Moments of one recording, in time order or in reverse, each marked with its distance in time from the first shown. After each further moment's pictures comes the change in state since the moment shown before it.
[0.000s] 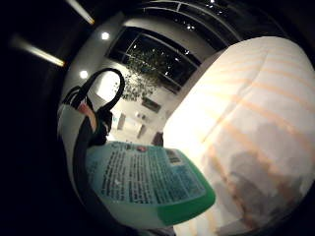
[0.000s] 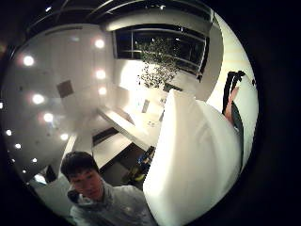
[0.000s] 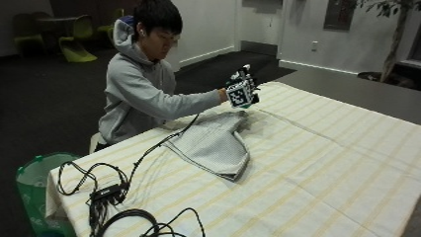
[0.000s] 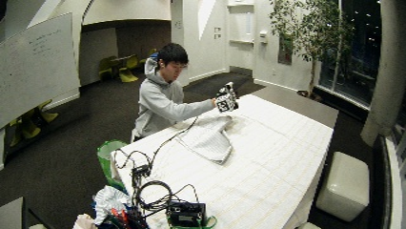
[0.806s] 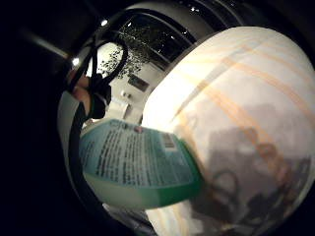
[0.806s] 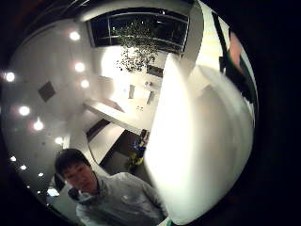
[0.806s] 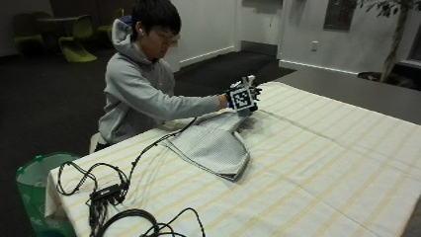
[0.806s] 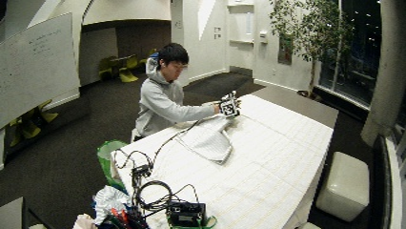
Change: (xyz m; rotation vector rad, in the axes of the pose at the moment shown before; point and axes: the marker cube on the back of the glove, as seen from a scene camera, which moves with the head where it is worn) arm 0.045 -0.007 0.039 -0.029 0.169 0.025
